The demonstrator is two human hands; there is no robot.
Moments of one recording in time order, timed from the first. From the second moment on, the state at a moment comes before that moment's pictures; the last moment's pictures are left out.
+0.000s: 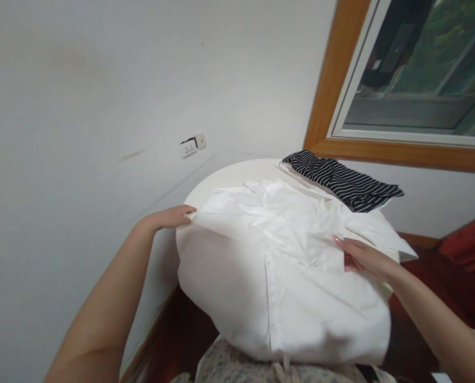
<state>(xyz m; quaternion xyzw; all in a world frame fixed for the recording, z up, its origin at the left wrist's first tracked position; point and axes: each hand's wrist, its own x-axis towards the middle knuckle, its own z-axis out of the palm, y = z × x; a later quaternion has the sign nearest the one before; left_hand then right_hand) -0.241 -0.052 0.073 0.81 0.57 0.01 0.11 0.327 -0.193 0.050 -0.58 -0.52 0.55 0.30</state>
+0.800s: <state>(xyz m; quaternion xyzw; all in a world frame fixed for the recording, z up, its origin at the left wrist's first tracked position) -0.237 0.119 0.032 0.79 0.60 0.10 -0.04 0.317 -0.189 0.012 -0.66 -0.62 0.22 0.34</state>
